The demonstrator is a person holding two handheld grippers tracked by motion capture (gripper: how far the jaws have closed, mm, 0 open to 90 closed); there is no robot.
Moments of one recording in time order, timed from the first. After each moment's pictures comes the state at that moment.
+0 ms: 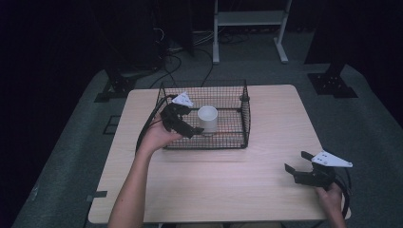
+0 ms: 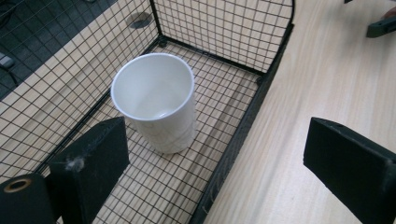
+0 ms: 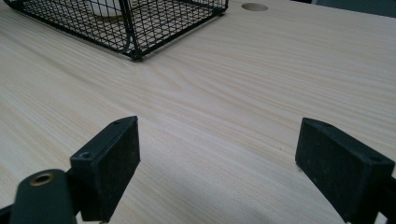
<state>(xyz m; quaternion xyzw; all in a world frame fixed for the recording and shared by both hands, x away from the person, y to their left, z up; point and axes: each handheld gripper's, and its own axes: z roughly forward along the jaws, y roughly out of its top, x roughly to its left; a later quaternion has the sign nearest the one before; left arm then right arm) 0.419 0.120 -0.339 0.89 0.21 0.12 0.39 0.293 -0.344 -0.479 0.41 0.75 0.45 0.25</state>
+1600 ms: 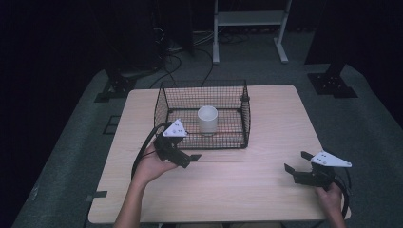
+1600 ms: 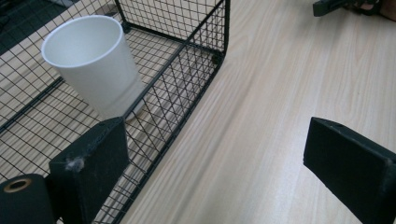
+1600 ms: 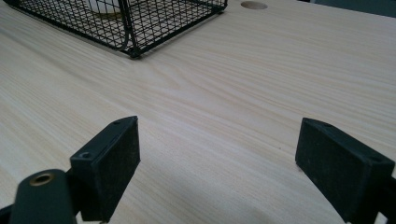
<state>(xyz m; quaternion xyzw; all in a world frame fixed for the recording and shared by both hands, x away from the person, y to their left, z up) 0.343 0.135 -0.371 0.88 0.20 0.12 0.41 0.293 -0.342 -0.479 0.41 0.75 0.45 0.25</state>
